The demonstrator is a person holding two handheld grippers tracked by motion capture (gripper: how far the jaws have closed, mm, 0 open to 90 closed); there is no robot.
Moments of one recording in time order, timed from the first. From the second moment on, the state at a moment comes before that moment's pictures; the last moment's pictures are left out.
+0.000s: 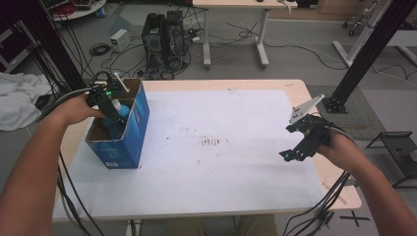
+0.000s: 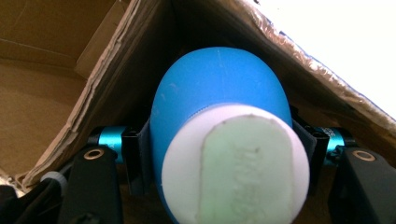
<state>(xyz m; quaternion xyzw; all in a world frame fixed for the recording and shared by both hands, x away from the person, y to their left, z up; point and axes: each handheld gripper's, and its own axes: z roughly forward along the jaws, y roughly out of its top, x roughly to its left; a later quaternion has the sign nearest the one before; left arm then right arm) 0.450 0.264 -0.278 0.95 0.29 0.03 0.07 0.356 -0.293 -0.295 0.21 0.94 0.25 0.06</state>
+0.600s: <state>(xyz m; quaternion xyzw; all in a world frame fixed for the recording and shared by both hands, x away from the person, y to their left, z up) 0.448 0.272 -0.274 0.95 0.30 0.03 0.09 0.356 -0.291 -0.299 0.21 0.94 0.25 0.06</state>
